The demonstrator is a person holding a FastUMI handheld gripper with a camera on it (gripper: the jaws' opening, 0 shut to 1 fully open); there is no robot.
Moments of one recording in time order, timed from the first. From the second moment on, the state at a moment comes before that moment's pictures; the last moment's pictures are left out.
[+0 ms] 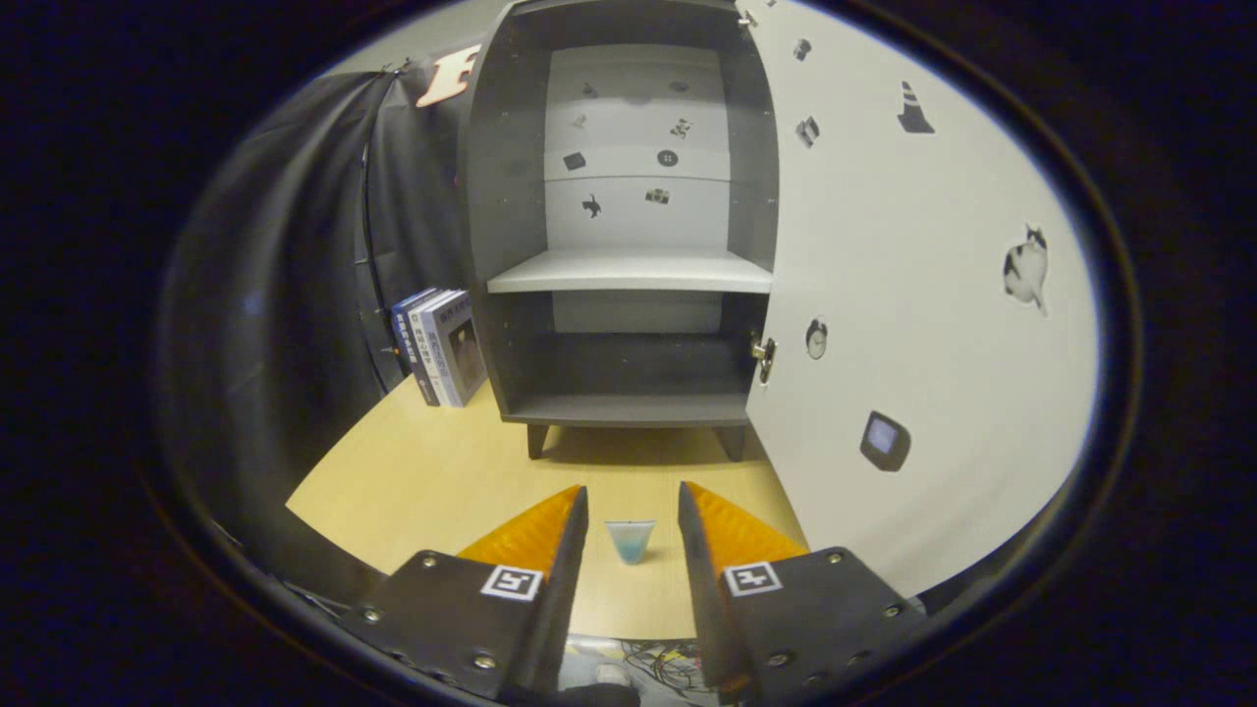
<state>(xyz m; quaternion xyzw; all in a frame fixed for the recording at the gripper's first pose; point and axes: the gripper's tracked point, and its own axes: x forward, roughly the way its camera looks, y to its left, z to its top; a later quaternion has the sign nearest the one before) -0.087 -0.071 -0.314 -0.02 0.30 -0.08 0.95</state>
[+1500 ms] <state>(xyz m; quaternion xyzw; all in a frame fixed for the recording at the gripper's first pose) -0.004 -0.079 -0.457 -0.04 0.37 -0.07 0.93</state>
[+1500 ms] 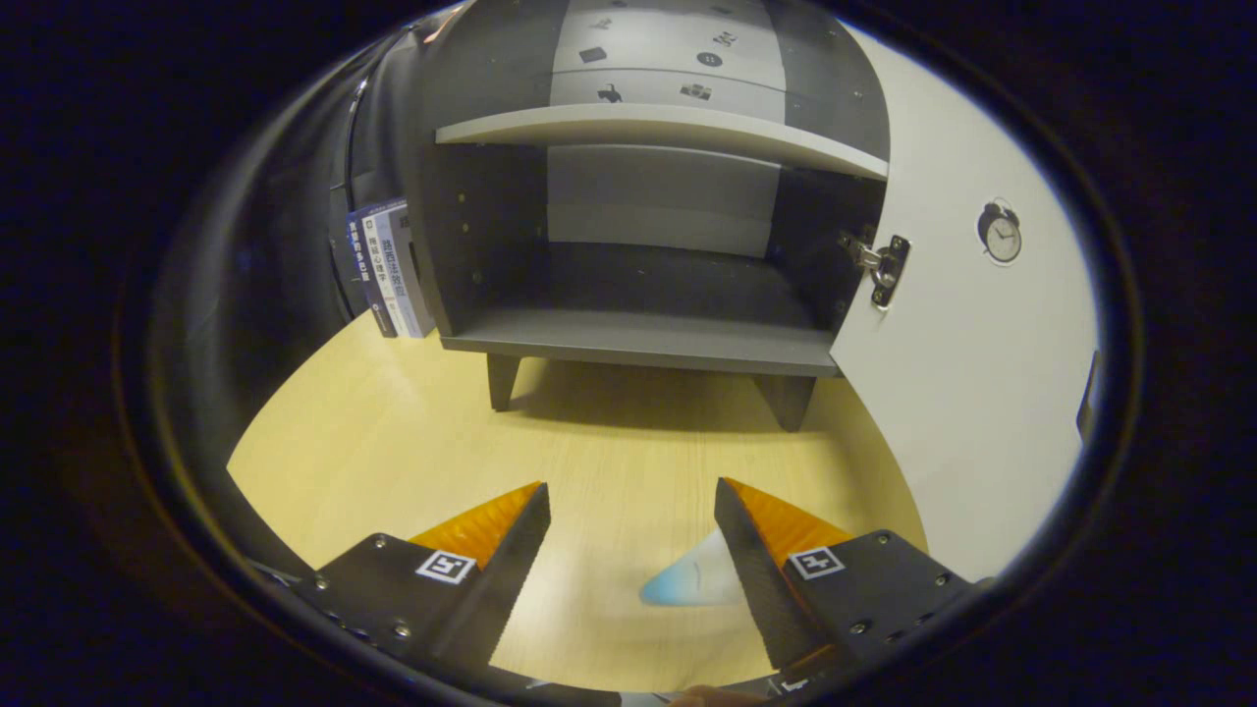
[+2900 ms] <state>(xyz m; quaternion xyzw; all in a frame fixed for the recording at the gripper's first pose) -0.035 -0.124 -0.537 -0.01 0.45 -0.13 0.89</state>
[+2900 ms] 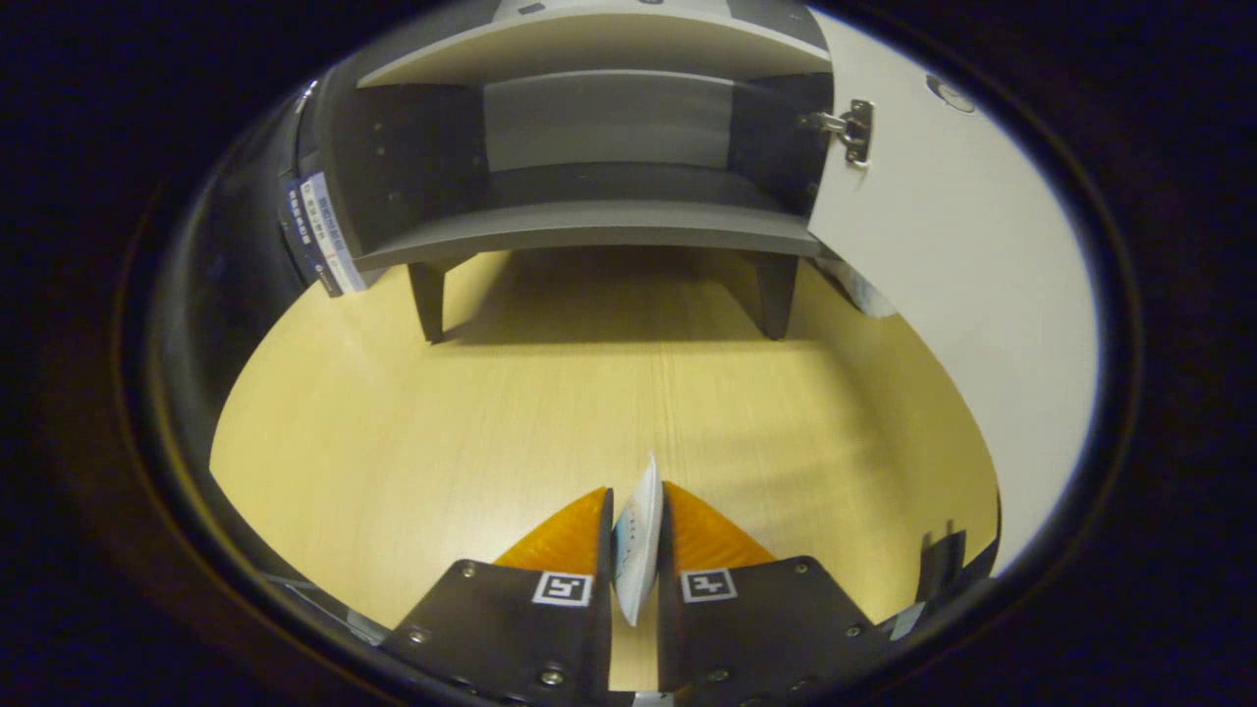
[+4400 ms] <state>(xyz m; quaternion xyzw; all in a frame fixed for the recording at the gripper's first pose) 0.187 -0.075 -0.164 0.01 0.22 -0.05 0.97</state>
